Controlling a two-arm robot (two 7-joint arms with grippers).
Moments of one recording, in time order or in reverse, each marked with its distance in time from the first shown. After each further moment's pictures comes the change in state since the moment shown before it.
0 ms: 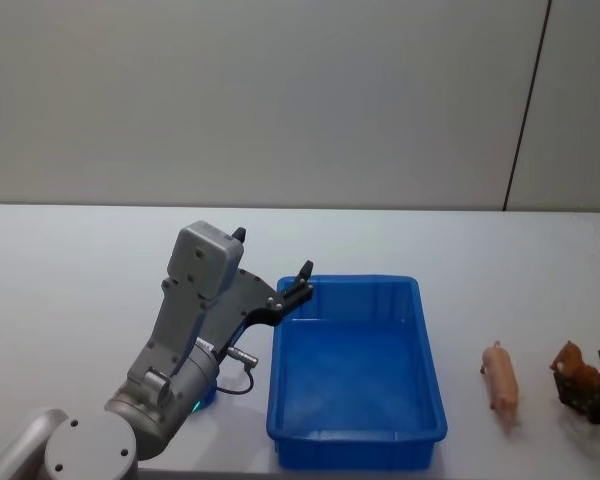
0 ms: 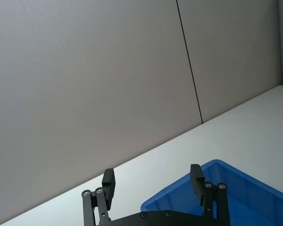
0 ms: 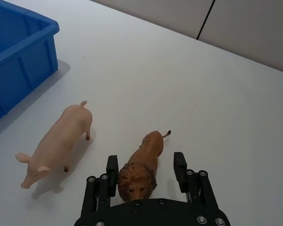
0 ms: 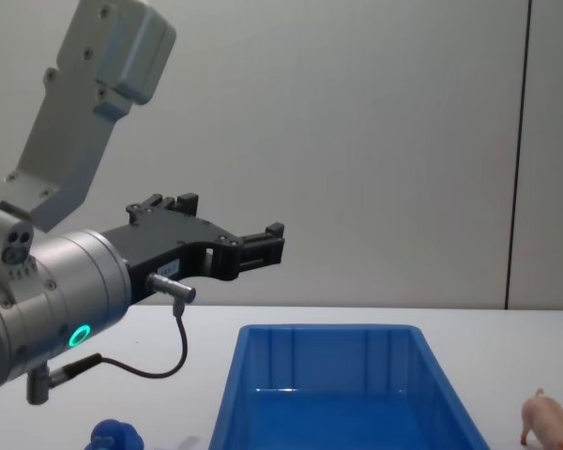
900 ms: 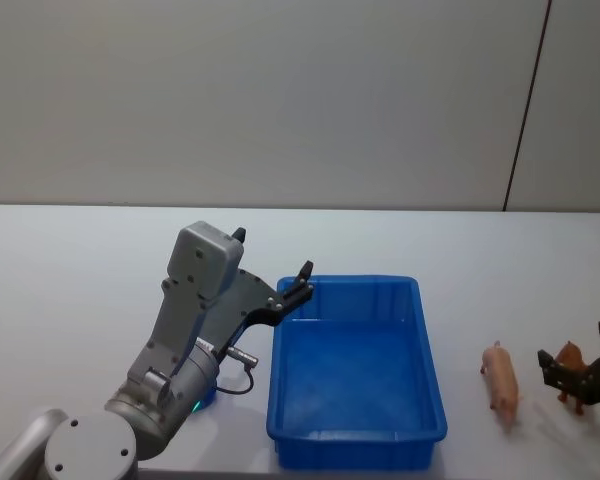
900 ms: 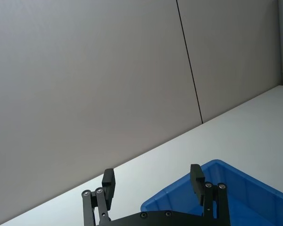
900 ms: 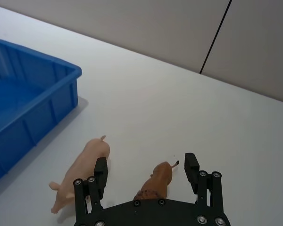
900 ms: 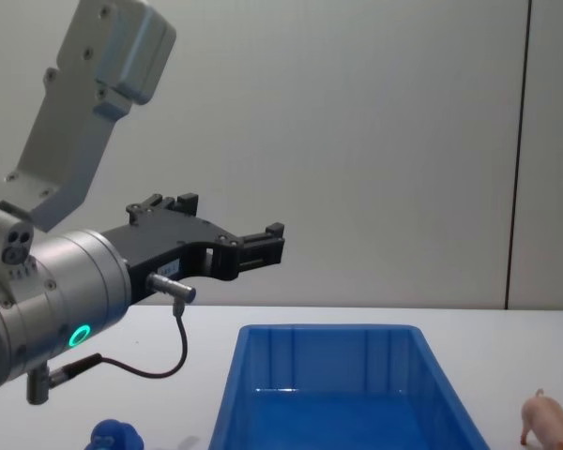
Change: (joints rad) left arm 0.000 0.000 0.000 0.000 0.000 0.000 0.000; right arm -0.028 0.007 0.009 -0.058 0.059 -0.100 -0.003
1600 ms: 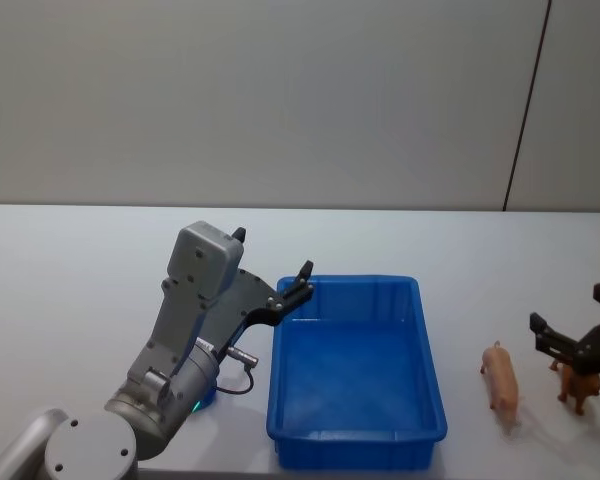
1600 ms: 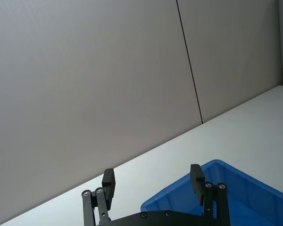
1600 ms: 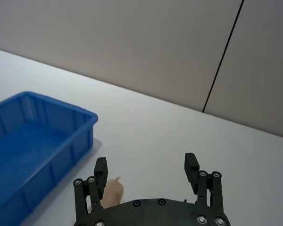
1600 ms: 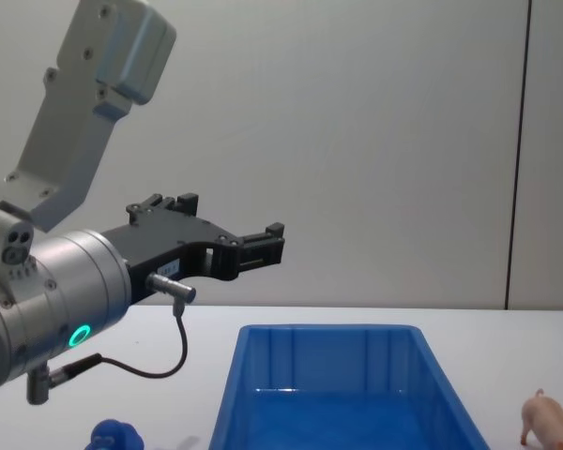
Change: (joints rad) left arm 0.000 0.000 0.000 0.000 0.000 0.000 0.000; right arm -0.020 -0.002 0.009 -0.062 0.067 -0.116 -0.010
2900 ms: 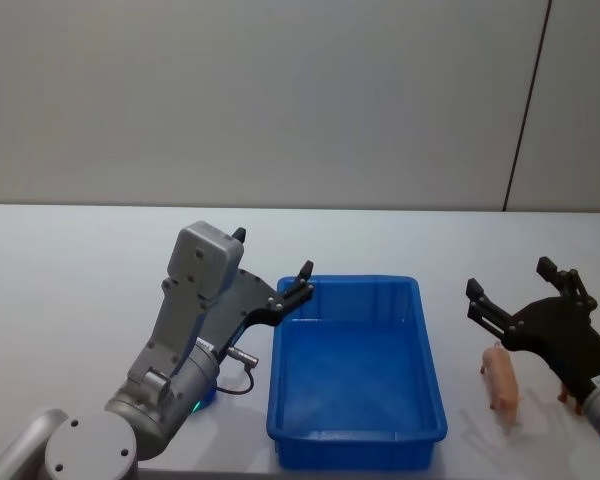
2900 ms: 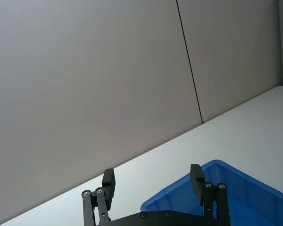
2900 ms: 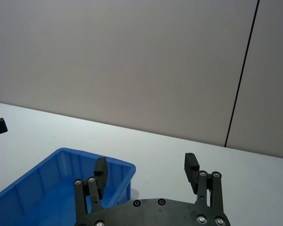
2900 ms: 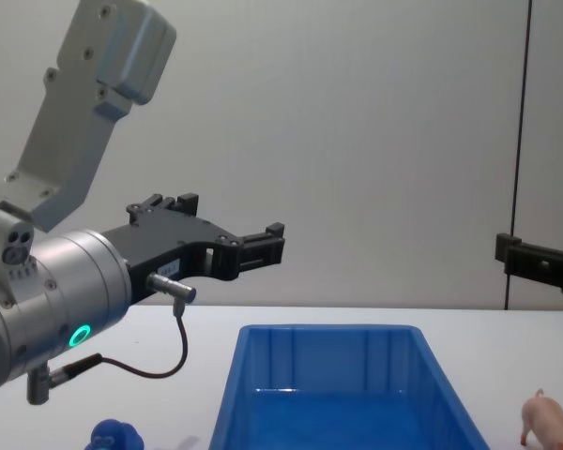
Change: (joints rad) left arm 0.000 0.000 0.000 0.000 0.000 0.000 0.000; right arm -0.001 -0.149 -0.107 -0.067 -0.033 -0.098 -0.161
